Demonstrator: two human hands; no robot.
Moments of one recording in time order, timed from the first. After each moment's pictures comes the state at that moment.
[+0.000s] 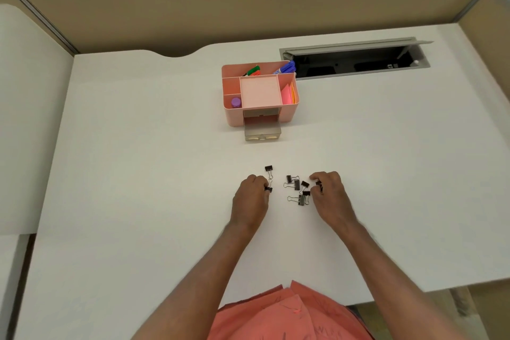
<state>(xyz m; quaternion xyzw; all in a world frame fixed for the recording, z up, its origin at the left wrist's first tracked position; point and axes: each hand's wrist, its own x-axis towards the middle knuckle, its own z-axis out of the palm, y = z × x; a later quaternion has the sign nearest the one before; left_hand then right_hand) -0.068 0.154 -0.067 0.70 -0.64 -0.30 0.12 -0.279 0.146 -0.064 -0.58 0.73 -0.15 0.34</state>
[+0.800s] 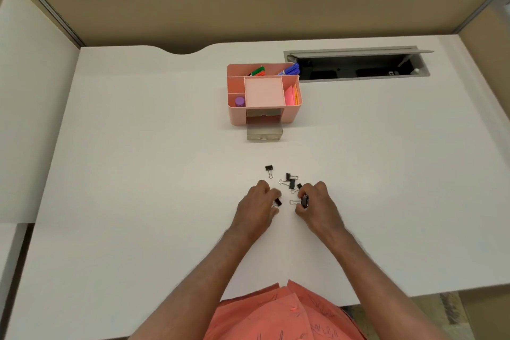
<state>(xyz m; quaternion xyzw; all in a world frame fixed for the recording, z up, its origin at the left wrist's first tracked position) -0.071 0.177 -0.063 0.61 -0.73 -0.31 0.05 -0.255 0.167 -0.048 -0.61 0.71 -0.06 0.35</state>
